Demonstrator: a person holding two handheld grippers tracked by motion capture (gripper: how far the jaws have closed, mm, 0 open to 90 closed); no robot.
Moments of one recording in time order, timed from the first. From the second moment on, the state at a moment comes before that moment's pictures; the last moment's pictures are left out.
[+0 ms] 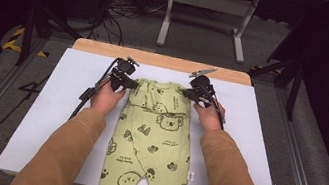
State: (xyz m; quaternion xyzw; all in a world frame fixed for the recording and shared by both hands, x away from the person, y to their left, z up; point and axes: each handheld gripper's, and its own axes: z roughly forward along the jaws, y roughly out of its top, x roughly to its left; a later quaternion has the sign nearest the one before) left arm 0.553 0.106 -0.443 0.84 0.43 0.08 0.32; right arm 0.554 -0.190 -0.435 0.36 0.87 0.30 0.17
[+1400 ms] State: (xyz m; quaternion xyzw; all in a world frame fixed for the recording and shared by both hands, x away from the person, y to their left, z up) left arm 0.552 0.121 -0.386 0.81 0.40 0.15 0.40; right arm 0.543 -0.190 -0.366 0.34 0.83 0.37 0.25
